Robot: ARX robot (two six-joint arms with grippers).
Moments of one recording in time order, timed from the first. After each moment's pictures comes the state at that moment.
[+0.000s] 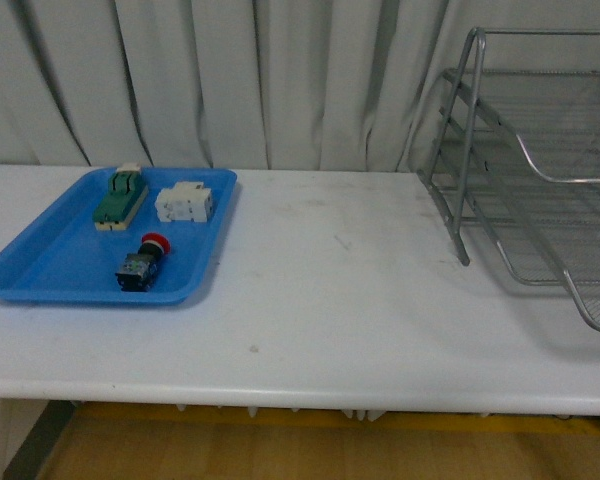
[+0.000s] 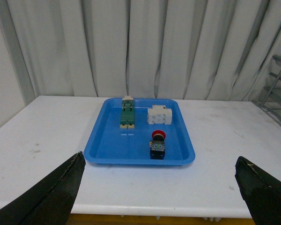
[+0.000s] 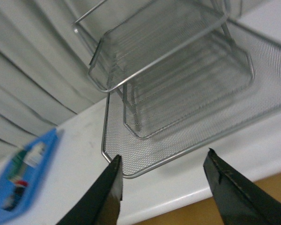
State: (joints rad) left arm 0.00 0.01 0.01 0.00 0.00 0.00; right arm -0.54 1.47 0.07 1.24 -0.55 0.51
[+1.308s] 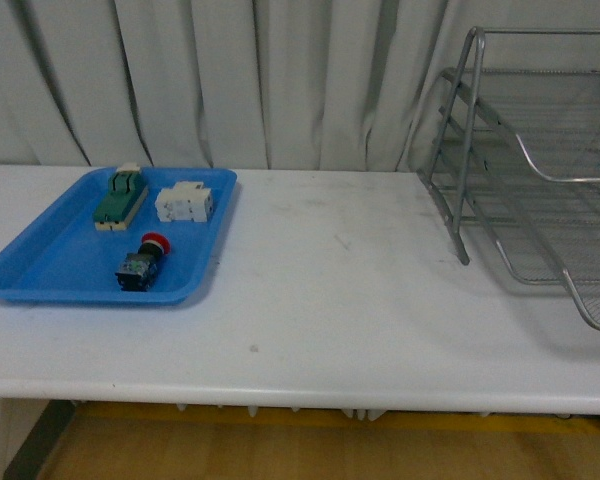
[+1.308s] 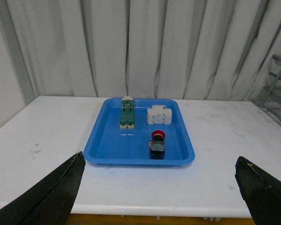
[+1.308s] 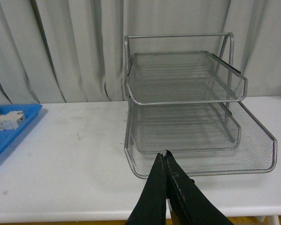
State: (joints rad) left arm 0.00 0.01 0.01 0.00 0.00 0.00; right arm 0.00 0.19 0.01 0.19 0.00 0.01
